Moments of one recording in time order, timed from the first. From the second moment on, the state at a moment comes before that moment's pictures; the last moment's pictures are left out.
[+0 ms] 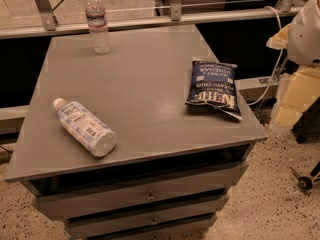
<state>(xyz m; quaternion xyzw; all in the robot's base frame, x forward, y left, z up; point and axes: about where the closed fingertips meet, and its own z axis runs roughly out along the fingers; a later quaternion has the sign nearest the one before) 0.438 -0.216 0.980 -0.60 0.78 -0.04 0.16</state>
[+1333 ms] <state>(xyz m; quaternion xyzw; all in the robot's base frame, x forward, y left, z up) 0.567 -0.118 0.992 -0.58 0.75 0.03 0.30</state>
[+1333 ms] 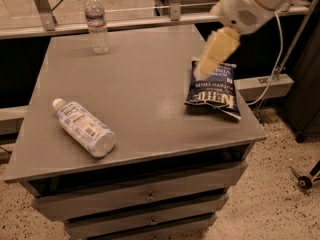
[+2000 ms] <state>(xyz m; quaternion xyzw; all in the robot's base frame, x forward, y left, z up) 0.614 -0.067 1.010 -0.58 0.74 0.07 0.34</state>
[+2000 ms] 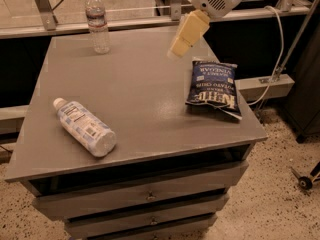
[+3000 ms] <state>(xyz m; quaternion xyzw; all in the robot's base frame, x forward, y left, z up) 0.749 0.090 0.969 -0.50 0.68 0.21 0.48</state>
